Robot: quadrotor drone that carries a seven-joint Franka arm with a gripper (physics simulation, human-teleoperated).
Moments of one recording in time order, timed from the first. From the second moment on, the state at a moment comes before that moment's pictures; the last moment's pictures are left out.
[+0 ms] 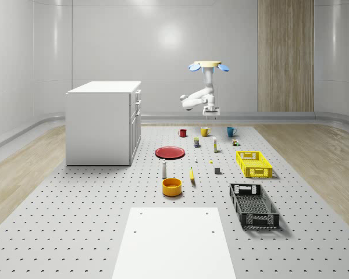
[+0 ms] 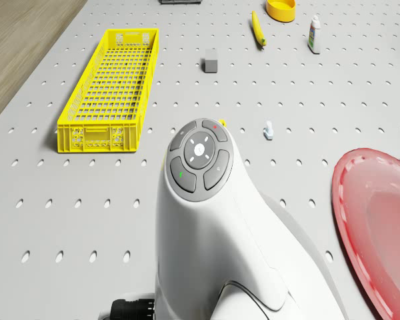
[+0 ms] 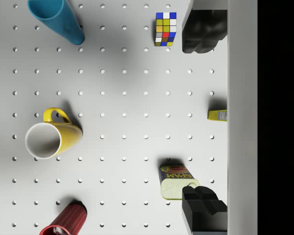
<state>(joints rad) -1.07 -1.14 1.29 -2.89 -1.95 1.22 1.60</state>
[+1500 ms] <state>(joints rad) -1.11 -1.28 1.33 -2.88 -1.88 1.35 1.64</state>
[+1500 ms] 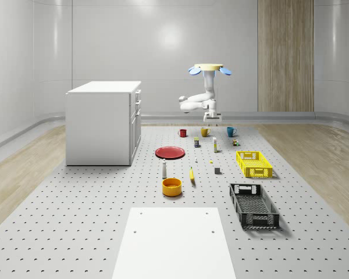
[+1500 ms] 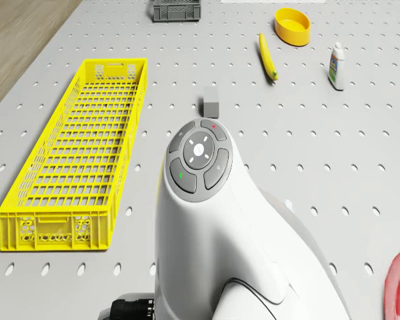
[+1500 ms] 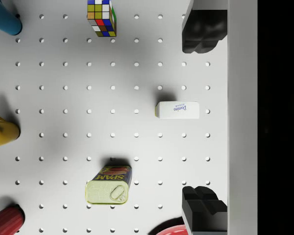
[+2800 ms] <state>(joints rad) -1.14 -1.37 1.35 -2.88 -1.84 1.43 1.66</state>
